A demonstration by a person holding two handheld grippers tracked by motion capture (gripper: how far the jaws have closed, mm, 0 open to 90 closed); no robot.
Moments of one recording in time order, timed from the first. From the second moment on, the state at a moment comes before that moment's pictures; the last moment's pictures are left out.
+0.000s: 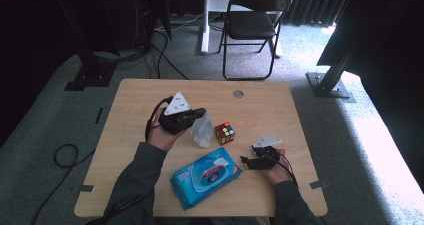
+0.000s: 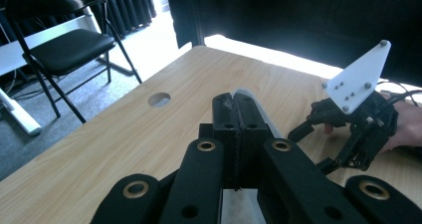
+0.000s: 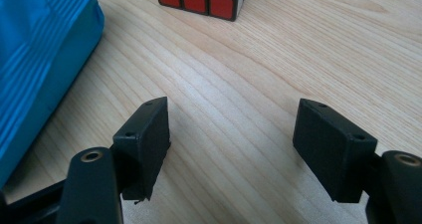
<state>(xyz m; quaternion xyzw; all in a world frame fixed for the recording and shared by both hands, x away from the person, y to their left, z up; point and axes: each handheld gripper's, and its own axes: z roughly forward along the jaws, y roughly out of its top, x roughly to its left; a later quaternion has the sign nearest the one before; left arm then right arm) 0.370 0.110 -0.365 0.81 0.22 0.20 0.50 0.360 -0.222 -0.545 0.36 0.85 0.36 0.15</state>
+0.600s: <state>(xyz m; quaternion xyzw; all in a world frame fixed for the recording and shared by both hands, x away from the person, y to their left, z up) 0.393 0.095 -0.369 0.81 0.23 0.18 0.50 0.360 -0.222 -0.546 0.36 0.85 0.36 0.15</state>
